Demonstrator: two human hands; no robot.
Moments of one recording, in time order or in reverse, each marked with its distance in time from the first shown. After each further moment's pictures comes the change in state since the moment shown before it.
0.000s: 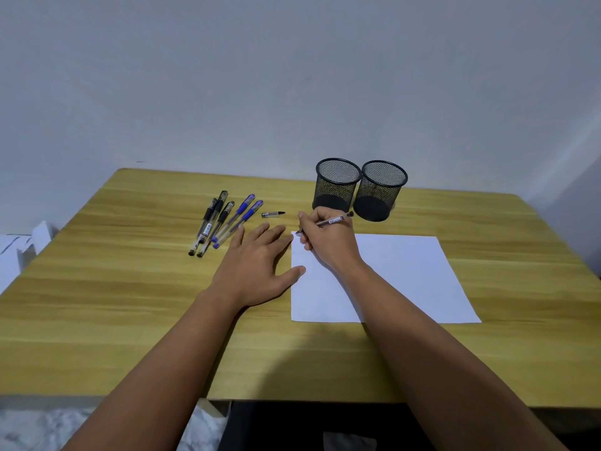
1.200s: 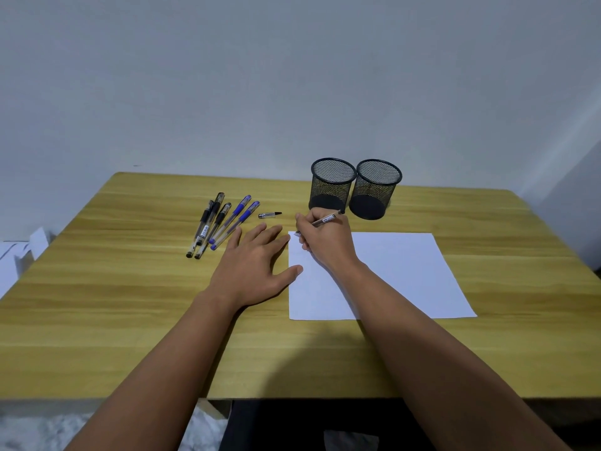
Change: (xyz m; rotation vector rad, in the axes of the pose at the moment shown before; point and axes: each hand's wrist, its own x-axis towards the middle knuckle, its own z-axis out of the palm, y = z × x) left_hand 0.000 0.000 0.000 0.000 0.003 -0.003; right_hand 0.000 0.003 0.000 -0.100 0.029 -0.029
